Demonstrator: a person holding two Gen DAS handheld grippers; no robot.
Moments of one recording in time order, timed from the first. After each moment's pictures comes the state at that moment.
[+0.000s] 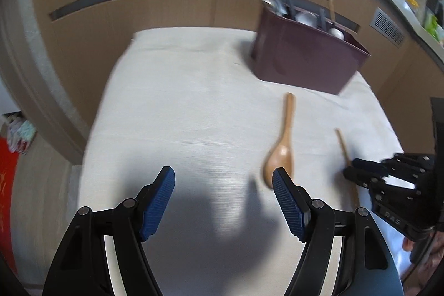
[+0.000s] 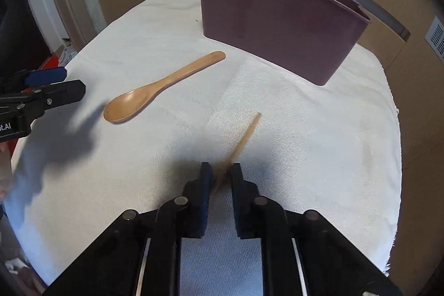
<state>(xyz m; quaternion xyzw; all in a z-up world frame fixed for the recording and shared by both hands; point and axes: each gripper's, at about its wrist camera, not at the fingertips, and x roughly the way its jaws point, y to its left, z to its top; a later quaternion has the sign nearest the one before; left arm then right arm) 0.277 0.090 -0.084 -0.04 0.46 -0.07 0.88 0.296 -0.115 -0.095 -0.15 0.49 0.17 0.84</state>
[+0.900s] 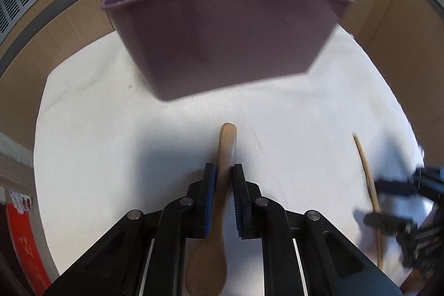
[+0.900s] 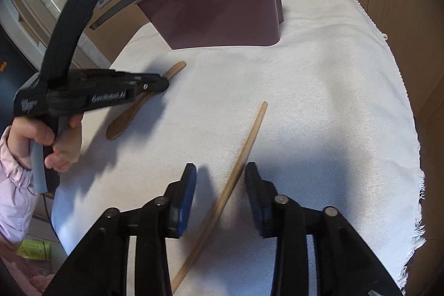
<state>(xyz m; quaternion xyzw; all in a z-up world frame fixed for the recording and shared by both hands) 0.365 -0.021 -0.103 0.09 0.53 -0.15 0.83 0.290 -0.199 -0.098 0.04 0.50 0.21 0.84</state>
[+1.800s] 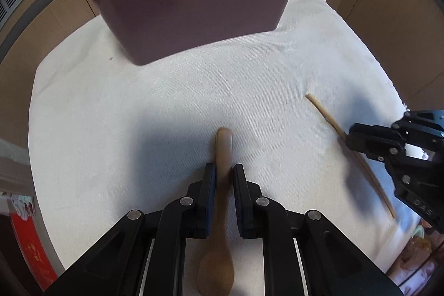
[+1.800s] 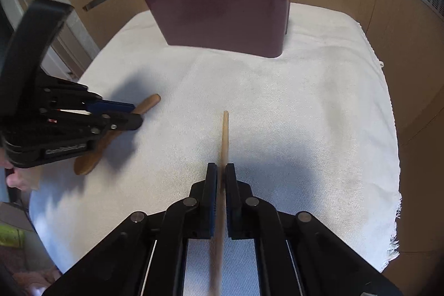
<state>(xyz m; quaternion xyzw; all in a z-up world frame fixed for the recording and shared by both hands) 0.331 -0.025 -0.104 0.12 0.57 -0.18 0.79 0.289 -0.187 -0.088 -0.03 0.50 0.18 0.85</state>
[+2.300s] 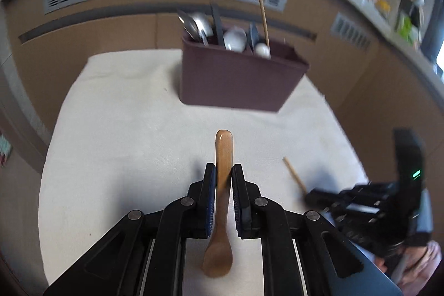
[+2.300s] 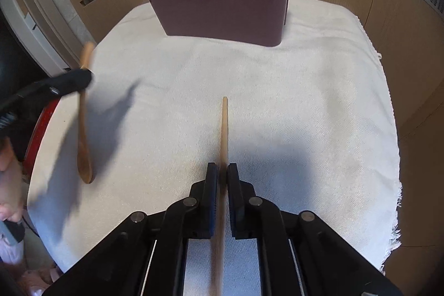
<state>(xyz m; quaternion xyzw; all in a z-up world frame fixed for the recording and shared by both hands) 0.269 0.028 -0.040 -0.08 0.41 -0.12 0.90 0.287 -0.177 -0.099 -0.04 0.52 0.17 0.84</state>
